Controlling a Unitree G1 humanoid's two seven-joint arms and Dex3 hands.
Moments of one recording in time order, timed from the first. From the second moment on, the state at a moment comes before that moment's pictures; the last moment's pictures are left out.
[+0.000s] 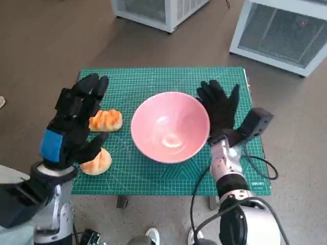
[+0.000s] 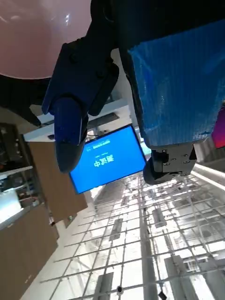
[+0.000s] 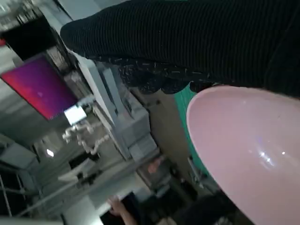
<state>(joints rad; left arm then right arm) -0.15 0.26 0.21 -0.29 -0.30 -0.17 -0.32 -0.98 0.08 -0.49 1.33 0.31 -0.37 0.25</state>
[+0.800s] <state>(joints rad) -0.12 0.26 0.21 -0.30 -0.27 -0.17 -0.28 -1.01 0.08 -0.46 1.33 0.28 -0.37 0.27</state>
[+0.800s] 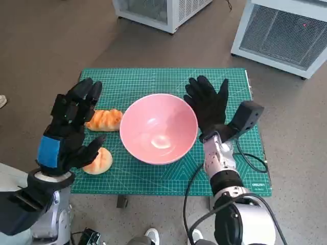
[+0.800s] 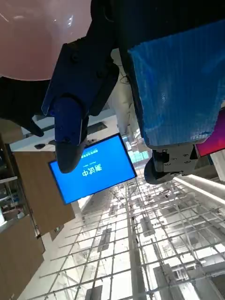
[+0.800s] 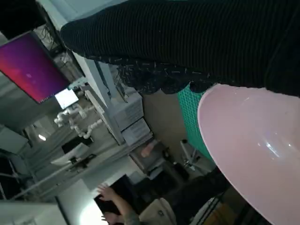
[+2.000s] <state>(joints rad) -0.33 0.26 0.18 -0.14 -0.32 -0.21 -0.36 -0.86 -0.02 -0.23 0.90 0.29 -0.89 0.71</state>
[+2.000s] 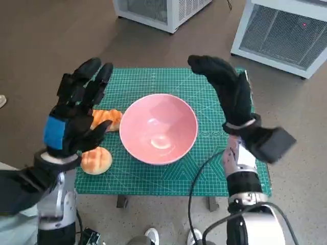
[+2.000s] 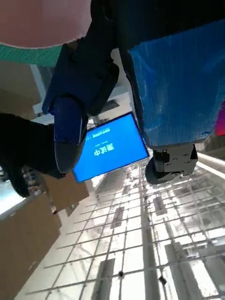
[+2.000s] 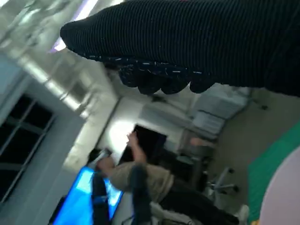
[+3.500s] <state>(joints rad) -0.50 0.75 0.06 -0.15 0.32 0.37 -0.52 -0.77 -0.02 -0.17 0.72 0.35 -0.81 0.70</state>
